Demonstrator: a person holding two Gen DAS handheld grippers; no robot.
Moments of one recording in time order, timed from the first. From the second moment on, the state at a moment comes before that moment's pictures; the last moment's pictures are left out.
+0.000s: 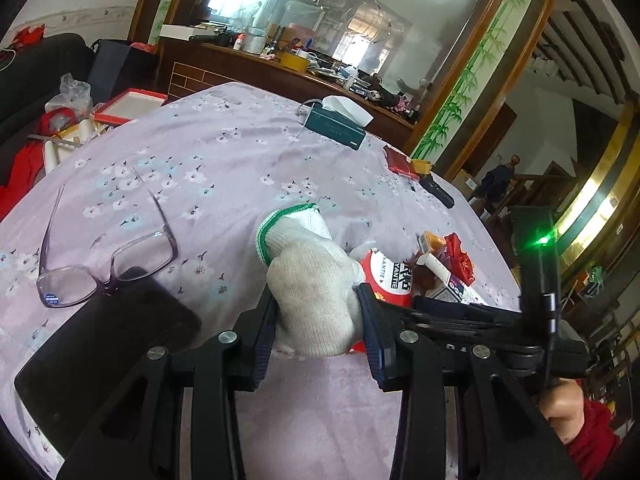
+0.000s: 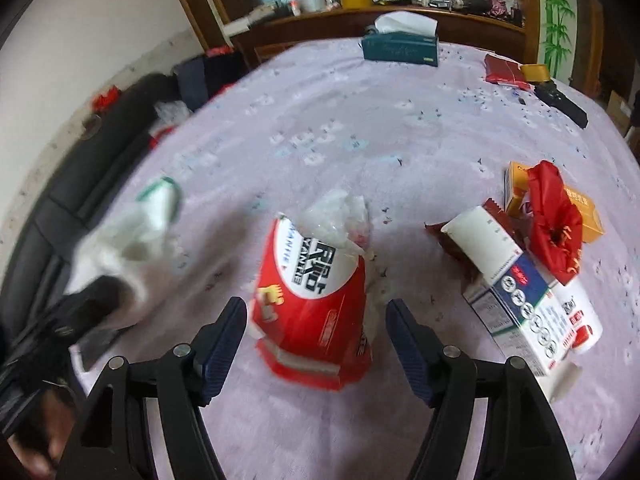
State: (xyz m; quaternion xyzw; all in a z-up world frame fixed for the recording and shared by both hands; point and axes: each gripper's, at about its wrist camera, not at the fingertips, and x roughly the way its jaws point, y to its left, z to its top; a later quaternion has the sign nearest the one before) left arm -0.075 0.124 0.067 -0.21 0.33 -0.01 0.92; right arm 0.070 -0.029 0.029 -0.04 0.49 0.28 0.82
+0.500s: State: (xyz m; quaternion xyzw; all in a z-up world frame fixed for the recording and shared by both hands) left arm -0.080 0.085 0.073 -0.18 0.33 -0.05 0.93; right arm 0.027 -0.098 0.046 0.02 0.50 0.30 0.81
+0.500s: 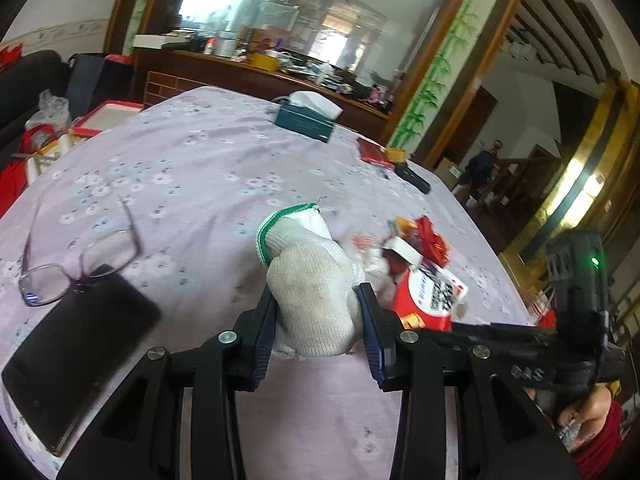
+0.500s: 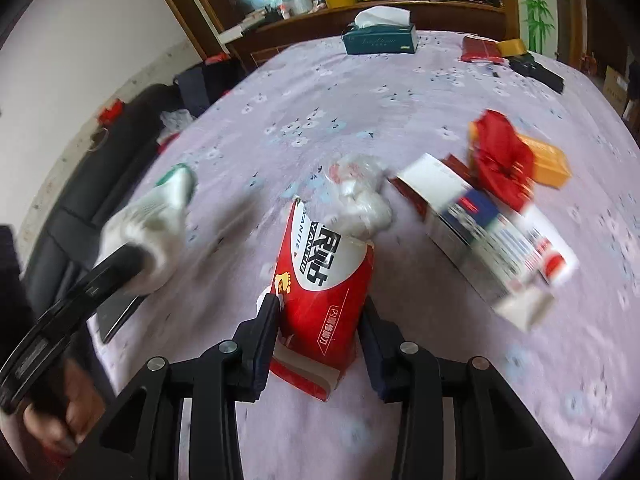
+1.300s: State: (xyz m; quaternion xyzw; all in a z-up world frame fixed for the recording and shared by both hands) left arm -0.057 -0.076 0.083 -0.08 0.35 -0.20 0.91; right arm -0.023 -0.279 0.070 0.11 0.41 0.18 0.89
